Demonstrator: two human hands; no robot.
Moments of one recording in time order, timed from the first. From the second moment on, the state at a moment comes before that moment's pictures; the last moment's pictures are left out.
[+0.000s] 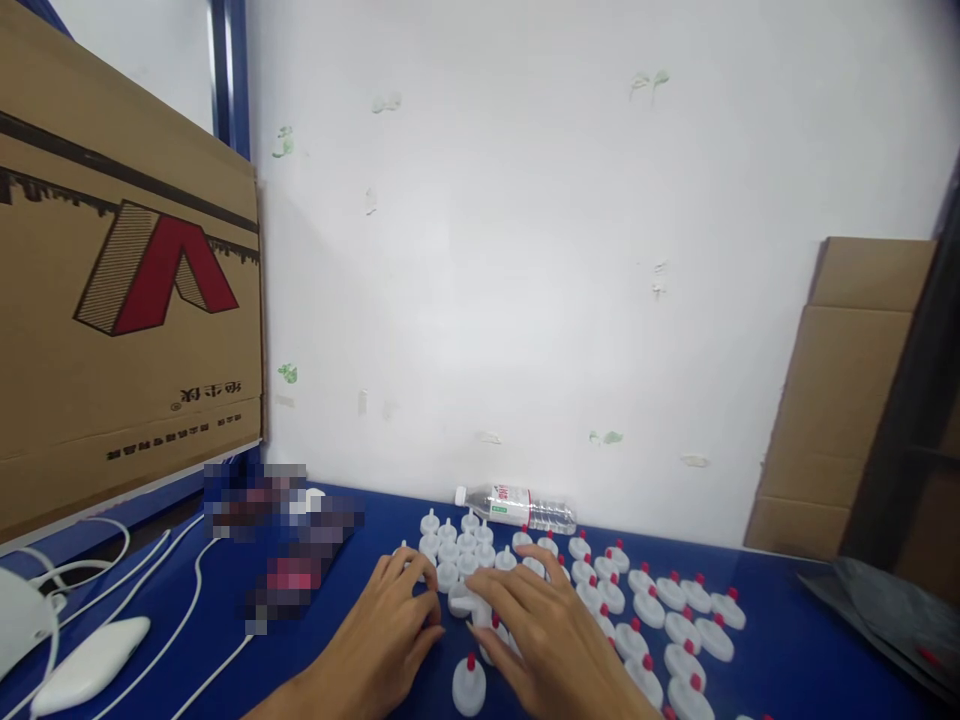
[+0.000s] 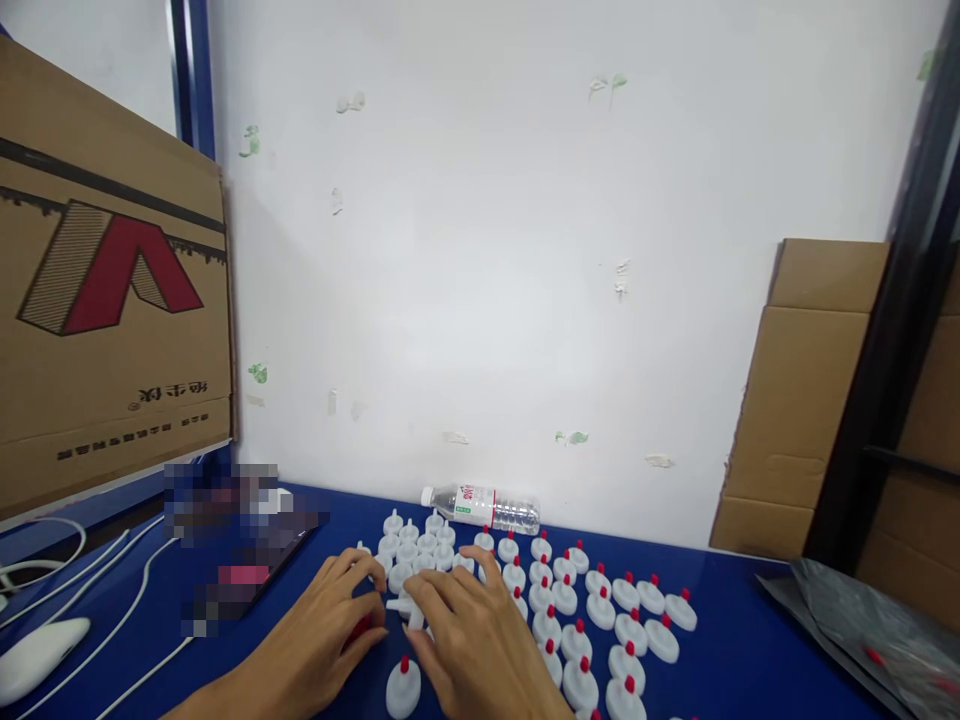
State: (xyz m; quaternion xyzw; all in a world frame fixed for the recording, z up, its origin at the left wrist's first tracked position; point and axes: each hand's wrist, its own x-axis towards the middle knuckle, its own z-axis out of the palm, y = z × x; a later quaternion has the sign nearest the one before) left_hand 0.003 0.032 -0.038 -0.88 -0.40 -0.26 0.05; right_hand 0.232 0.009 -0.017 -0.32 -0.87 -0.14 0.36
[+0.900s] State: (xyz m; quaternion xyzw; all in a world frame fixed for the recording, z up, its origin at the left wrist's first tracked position) left_hand 0.007 0.028 -0.014 -0.87 -0.24 -0.43 0.09; right_hand 0.231 0.000 -0.005 -0.31 -0.88 -0.16 0.33
